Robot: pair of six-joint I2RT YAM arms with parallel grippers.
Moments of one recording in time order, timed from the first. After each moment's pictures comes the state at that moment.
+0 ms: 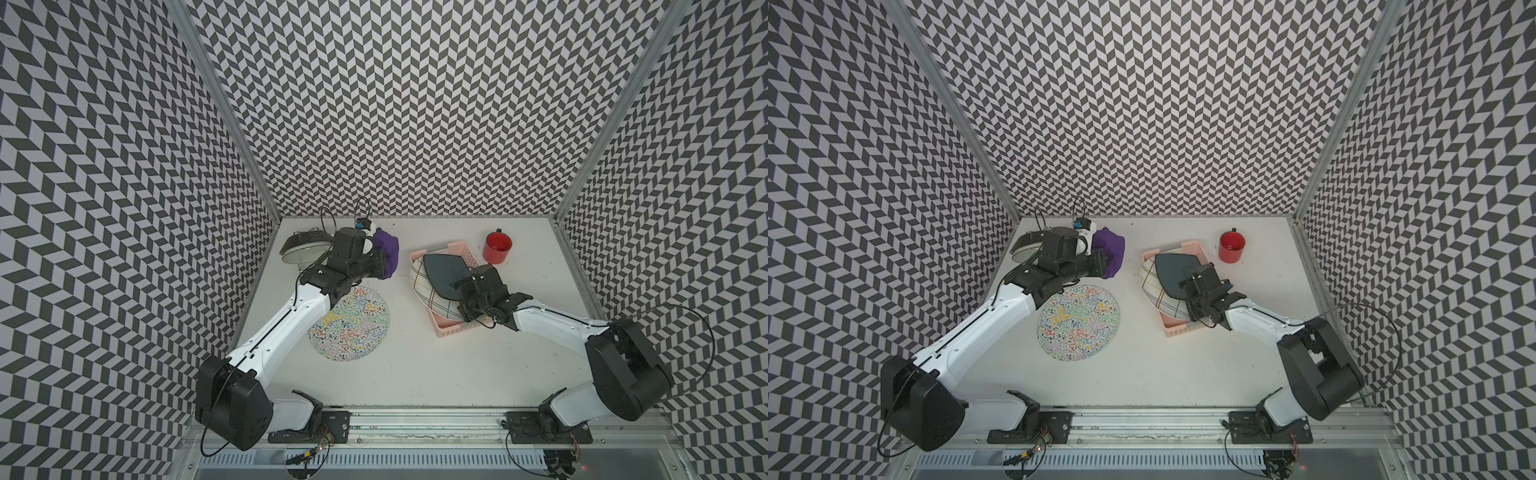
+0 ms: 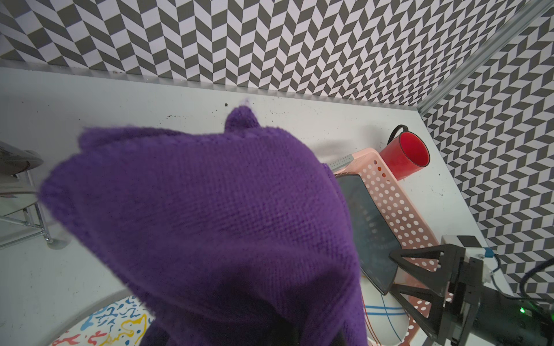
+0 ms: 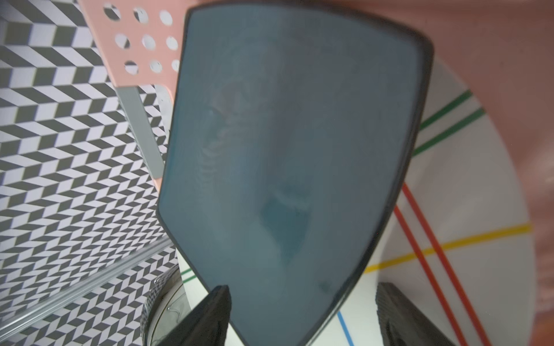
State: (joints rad) left arm -0.44 1.34 1.15 -0.40 0.11 -0.37; right arm 0.51 1.51 0.77 -0.05 -0.06 1.64
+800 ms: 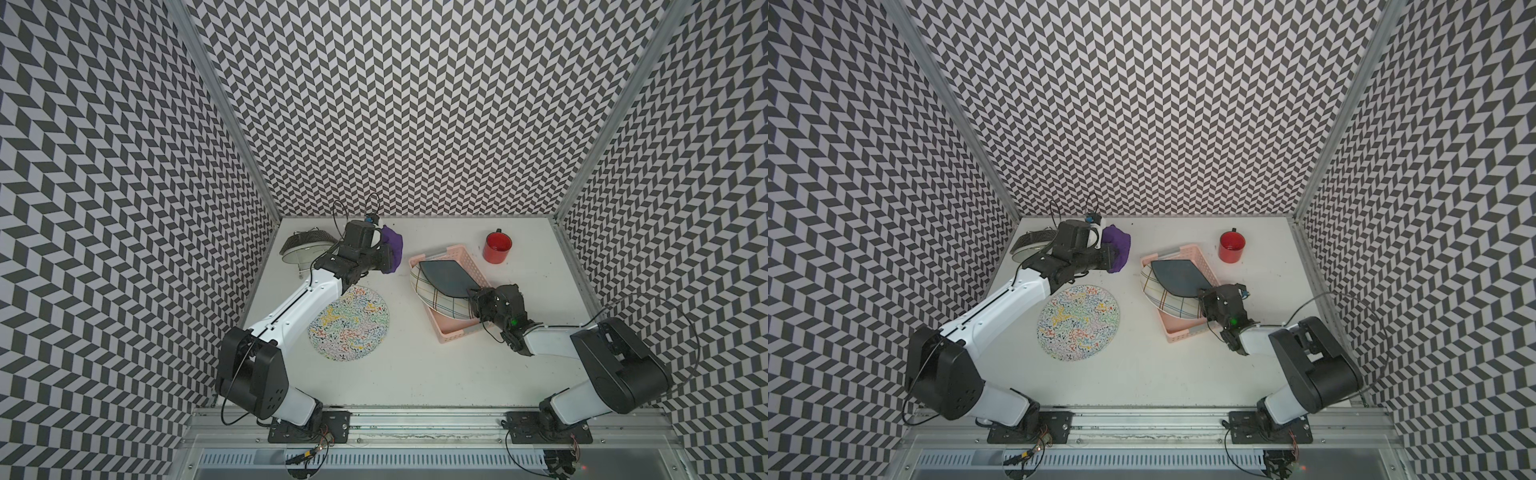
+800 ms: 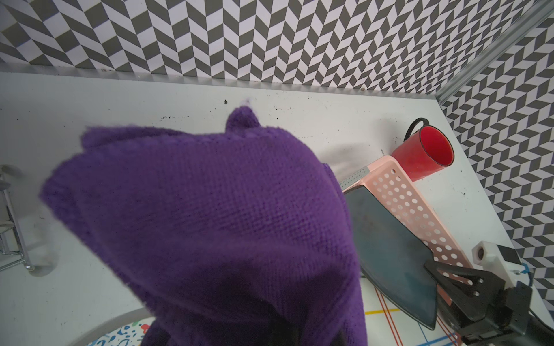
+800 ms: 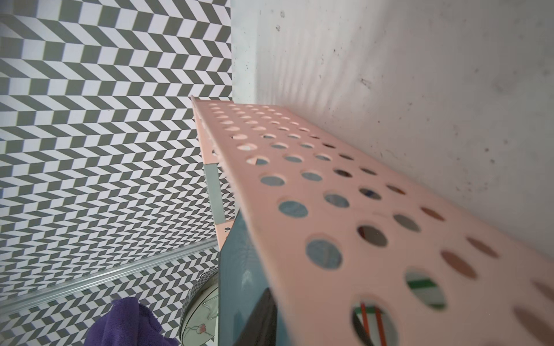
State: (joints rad) left arm -0.44 1.49 1.24 -0.39 0.11 -0.33; right arm 0.37 1.55 0.42 0.65 -0.10 1.51
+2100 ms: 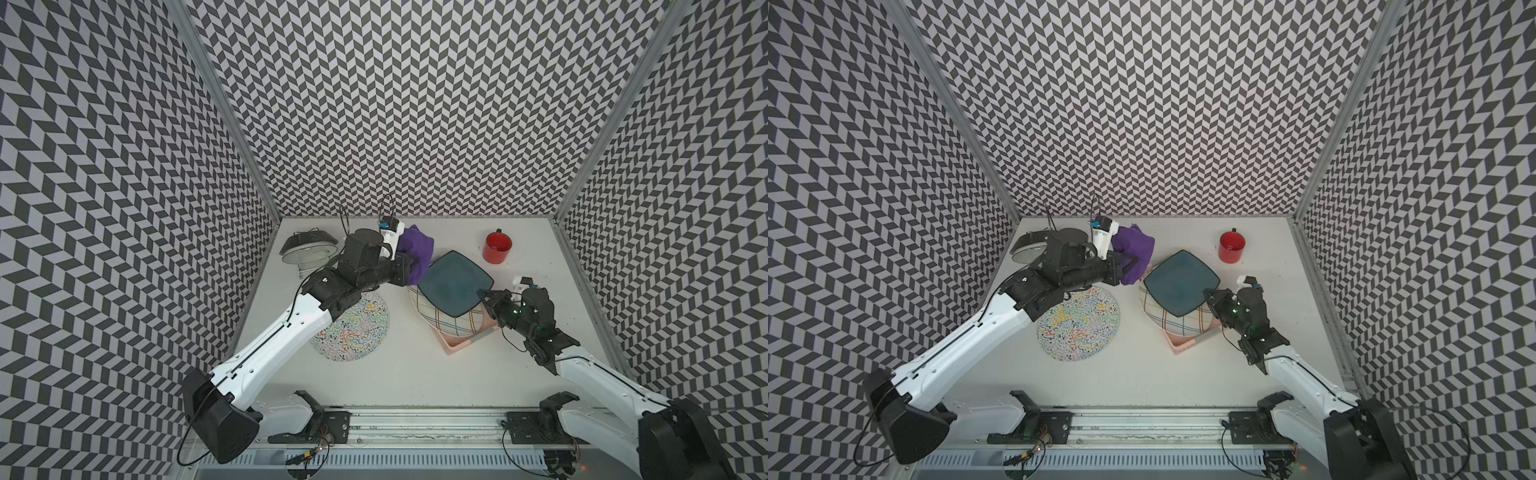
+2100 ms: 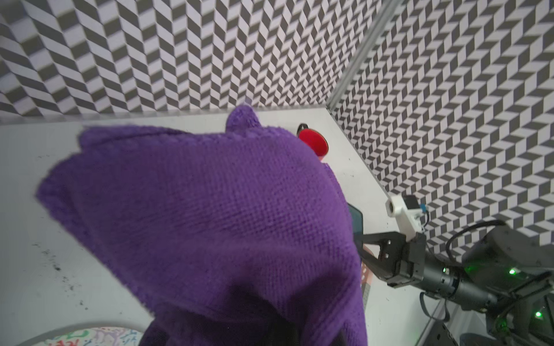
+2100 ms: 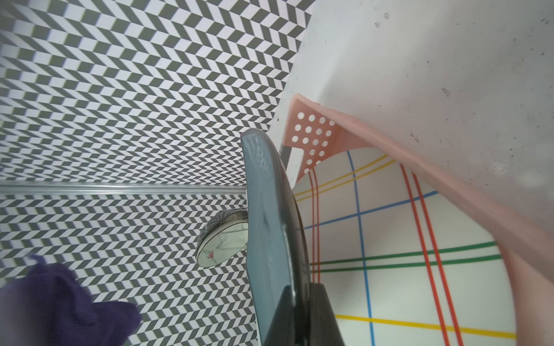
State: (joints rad) left arm -0.68 1.27 1.24 -0.44 0.16 -0.39; right arm 0.34 1.00 0.39 0.25 -0.24 1.25
